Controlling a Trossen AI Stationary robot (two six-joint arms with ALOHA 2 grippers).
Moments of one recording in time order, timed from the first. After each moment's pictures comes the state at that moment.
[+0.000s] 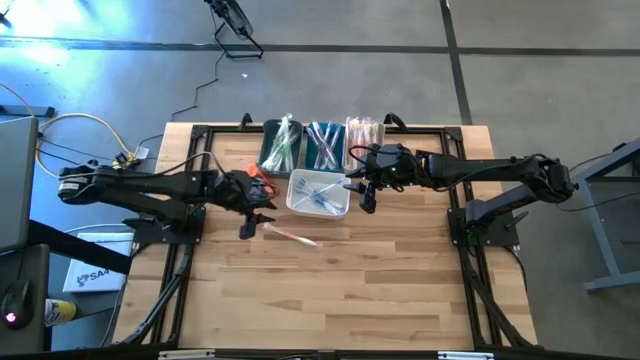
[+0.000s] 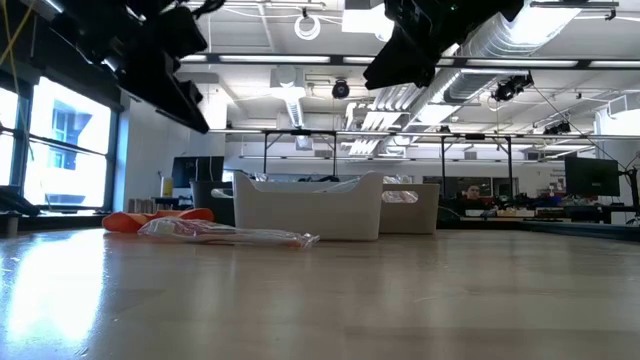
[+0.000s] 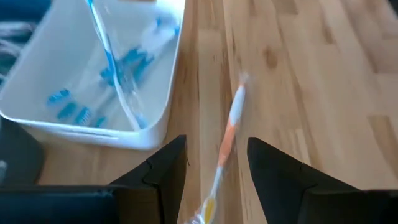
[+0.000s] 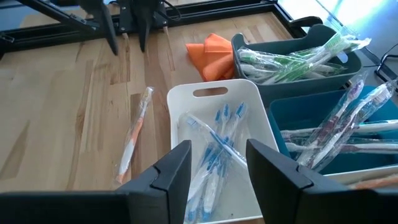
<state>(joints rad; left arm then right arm) 0.07 0.96 0.62 -0.33 0.10 0.02 -0.16 1.32 0.99 -0.22 0.00 0.08</state>
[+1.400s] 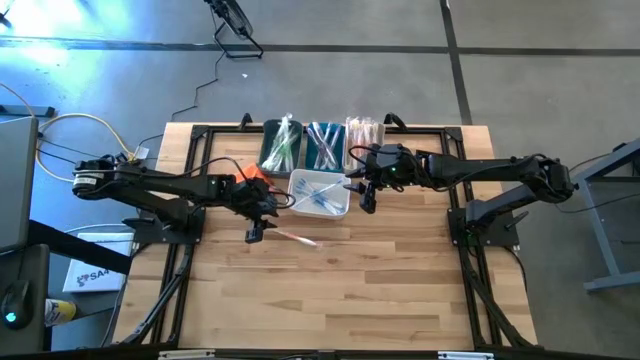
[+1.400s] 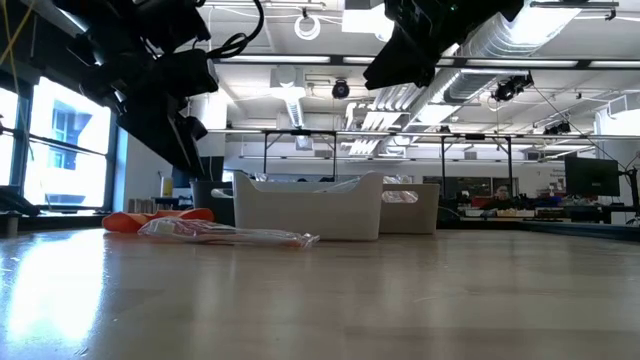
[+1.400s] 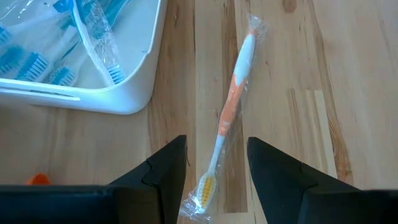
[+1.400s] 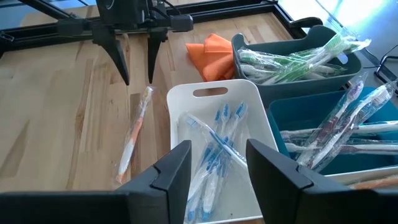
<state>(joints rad) 0.07 1.16 0.62 -0.32 0.13 0.02 -0.16 1.32 0.99 -0.22 0.00 0.08</state>
